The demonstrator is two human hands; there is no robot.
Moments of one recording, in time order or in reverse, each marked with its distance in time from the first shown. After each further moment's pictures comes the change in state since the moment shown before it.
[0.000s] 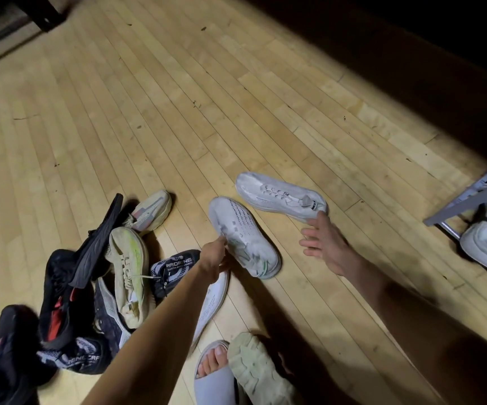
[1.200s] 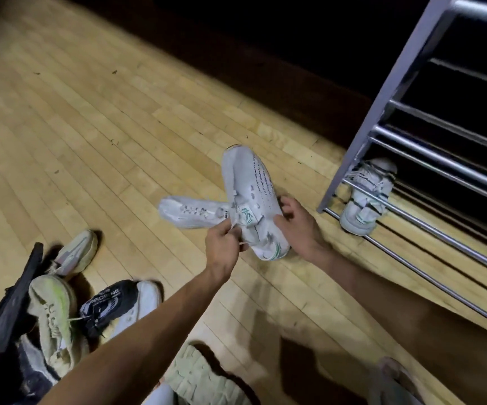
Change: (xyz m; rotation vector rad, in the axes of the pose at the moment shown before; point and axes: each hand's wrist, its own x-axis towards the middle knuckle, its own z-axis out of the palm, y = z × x) left_hand -0.154 0.014 0.176 0.047 -0.254 0.632; right_hand -0.091 -0.017 -0.132 -0.318 0.308 -0.439
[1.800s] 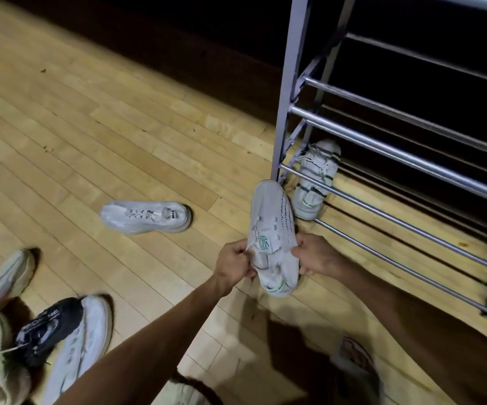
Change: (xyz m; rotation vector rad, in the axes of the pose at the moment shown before) left_hand -0.026 -0.057 0.104 0.305 -0.409 -0.129; right_hand -0.022 0.133 -0.096 -0.236 -0.187 0.349
